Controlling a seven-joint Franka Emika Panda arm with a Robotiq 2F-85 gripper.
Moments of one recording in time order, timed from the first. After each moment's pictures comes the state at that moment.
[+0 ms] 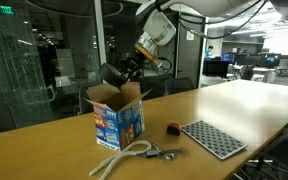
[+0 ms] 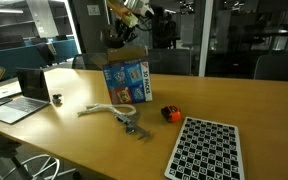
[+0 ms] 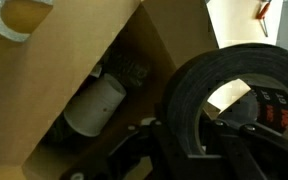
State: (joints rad) arm 0.07 0.43 0.17 -1.45 0.60 2.01 0.06
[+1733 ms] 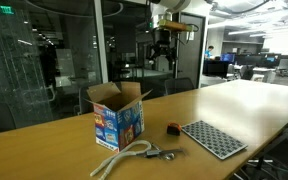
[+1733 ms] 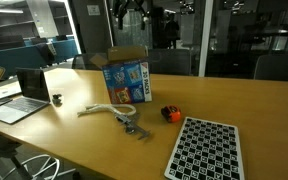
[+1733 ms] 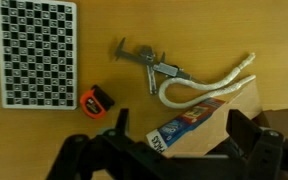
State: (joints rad) arm 0.09 0.20 0.10 -1.45 0.05 1.48 0.11
